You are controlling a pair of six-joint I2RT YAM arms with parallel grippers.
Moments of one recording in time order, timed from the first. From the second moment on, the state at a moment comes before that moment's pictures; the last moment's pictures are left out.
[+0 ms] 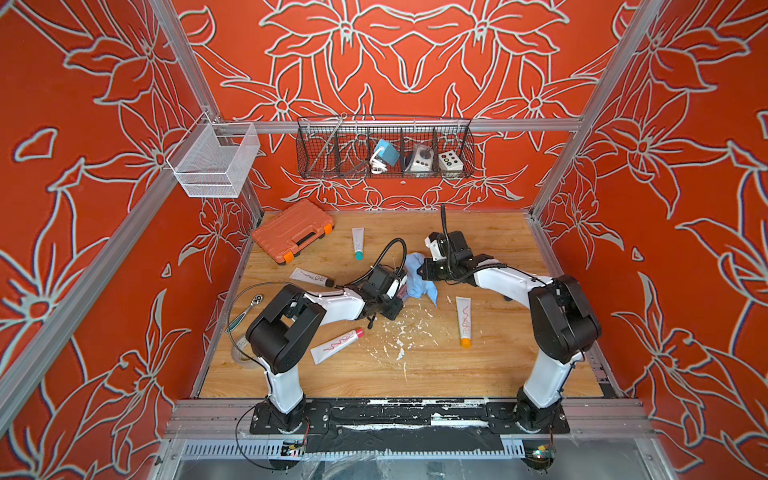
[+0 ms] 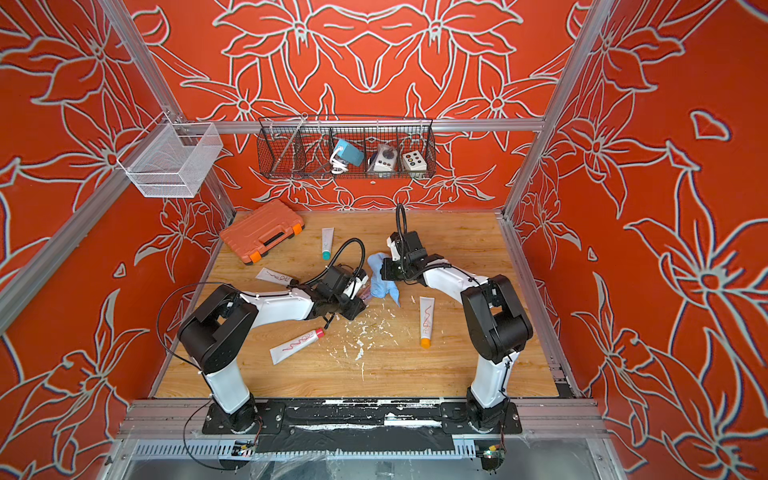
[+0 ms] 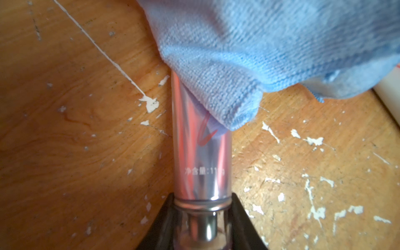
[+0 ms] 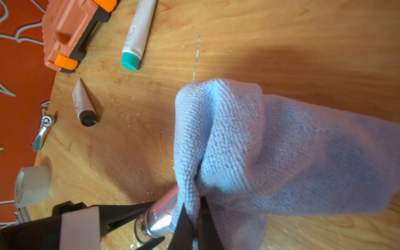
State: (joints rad) left arm -0.61 1.79 0.93 -0.06 0.14 -0.10; right arm 0.49 1.81 1.17 -0.21 -0.36 0.40
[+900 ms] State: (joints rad) left arm -0.58 1.79 0.93 -0.06 0.19 -0.10; right arm 0.54 1.86 0.97 0.10 -0.56 0.61
